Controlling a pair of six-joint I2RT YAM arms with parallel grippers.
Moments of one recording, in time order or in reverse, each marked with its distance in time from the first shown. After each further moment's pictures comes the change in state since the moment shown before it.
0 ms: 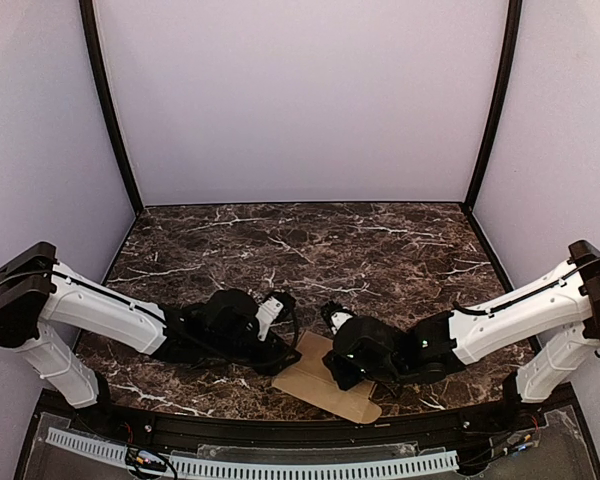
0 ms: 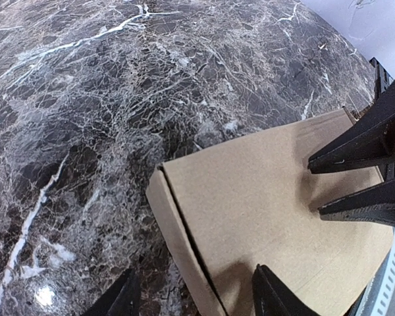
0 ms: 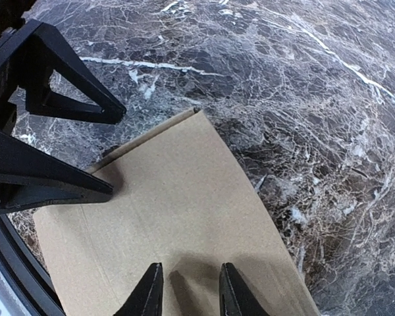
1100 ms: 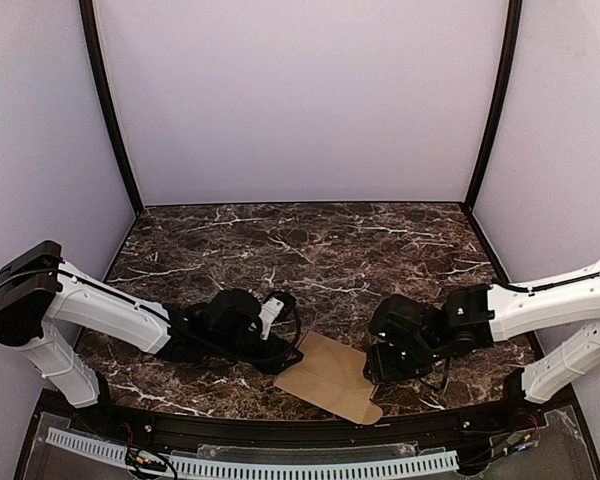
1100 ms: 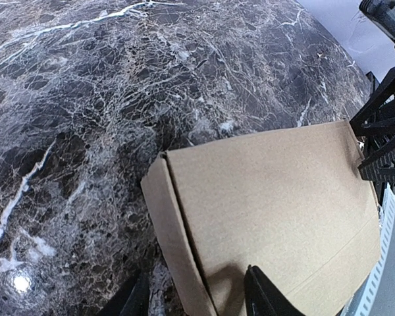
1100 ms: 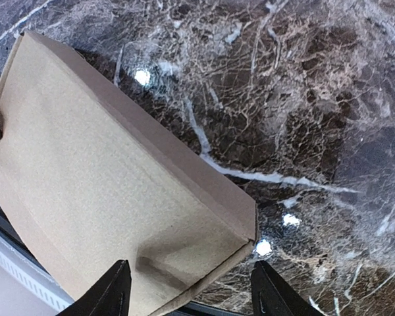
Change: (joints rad) left arm 0.005 0.031 0.016 0.004 0.036 -0.100; right arm -0.131 -0.204 -0.006 -0.511 -0.252 0.372
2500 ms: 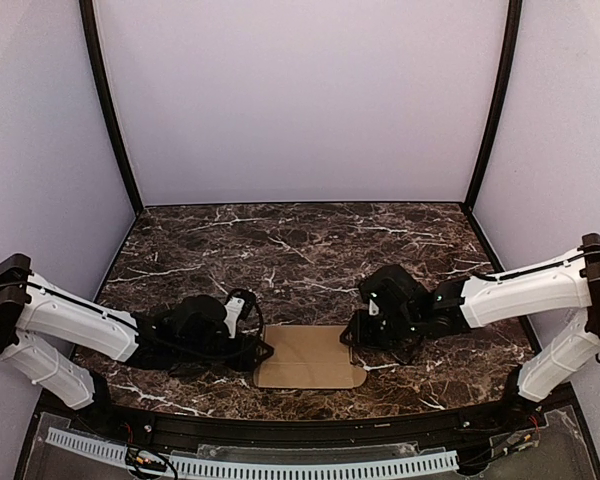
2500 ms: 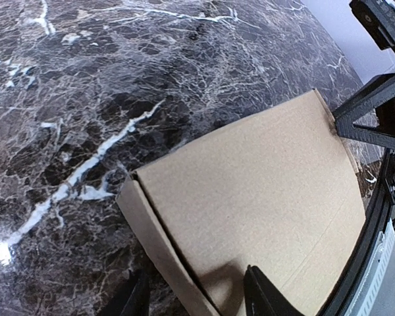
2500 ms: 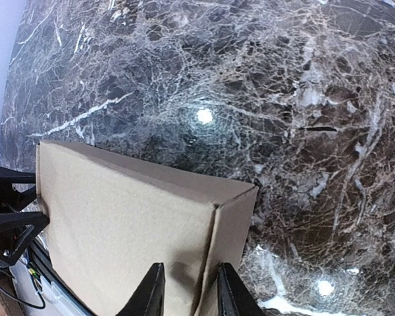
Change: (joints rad) left arm 0.055 -0.189 -0.205 0.037 -0.090 -0.166; right arm -0.207 0.148 -0.029 0.470 -0.154 -0.055
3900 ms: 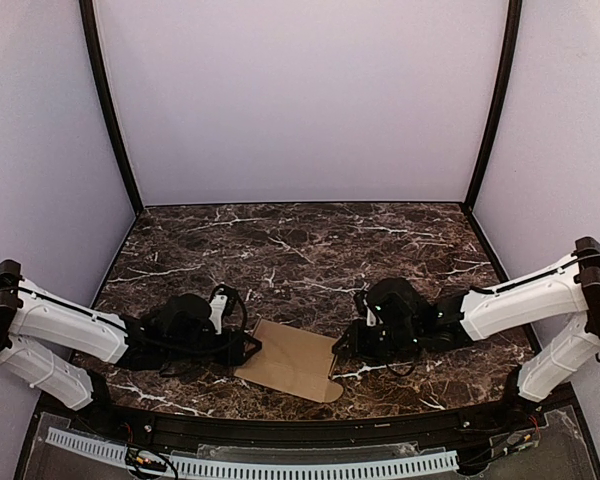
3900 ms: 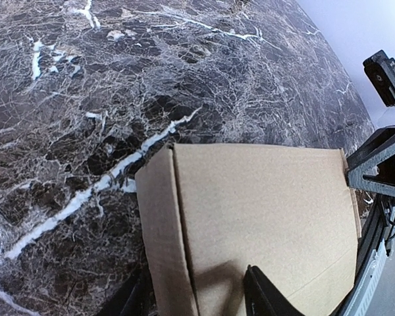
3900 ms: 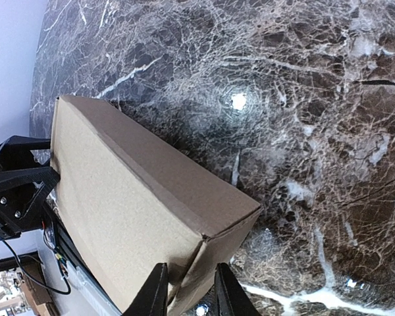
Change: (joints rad) left arm 0.062 -0.071 -0.080 0.035 0.005 -0.069; right arm 0.034 0.008 -0.098 0.203 -0.096 0.091
